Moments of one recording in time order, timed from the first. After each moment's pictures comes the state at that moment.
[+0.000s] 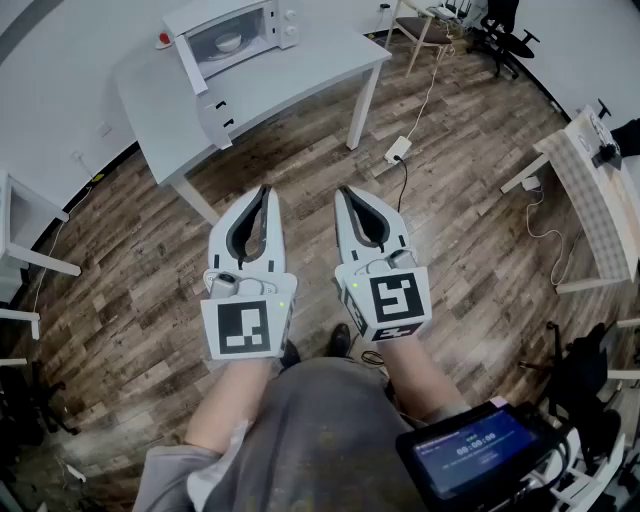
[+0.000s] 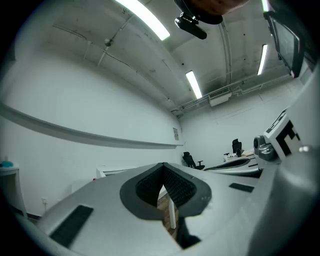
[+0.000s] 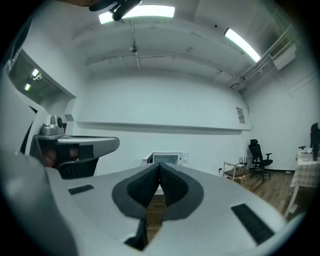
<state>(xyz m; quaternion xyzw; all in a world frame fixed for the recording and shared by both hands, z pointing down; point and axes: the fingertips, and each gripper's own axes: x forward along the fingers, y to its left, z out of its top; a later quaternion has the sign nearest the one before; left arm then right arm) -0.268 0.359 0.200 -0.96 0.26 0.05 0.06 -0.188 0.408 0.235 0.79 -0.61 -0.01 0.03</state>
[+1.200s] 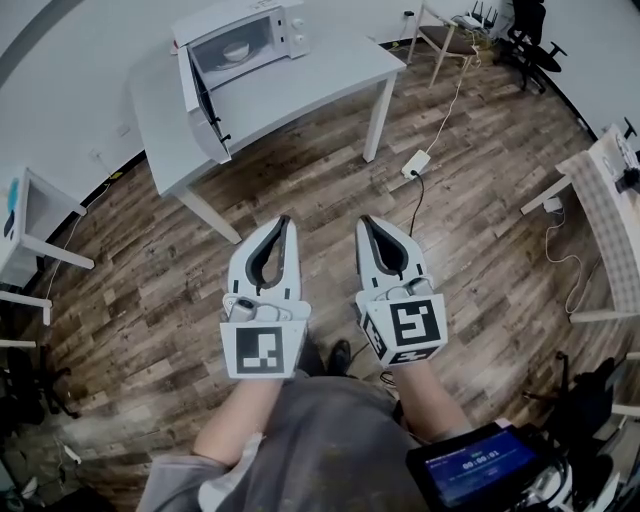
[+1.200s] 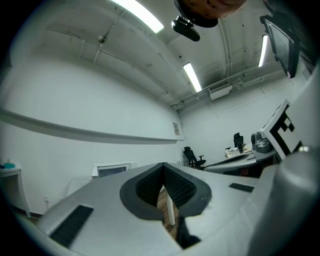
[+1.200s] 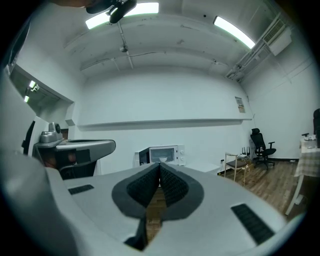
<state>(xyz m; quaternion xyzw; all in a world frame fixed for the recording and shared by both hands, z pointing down) -0.205 0.391 0.235 -0.96 0.27 0.02 0.06 -0.116 0.441 0.269 0.78 -0.63 0.03 0.01</state>
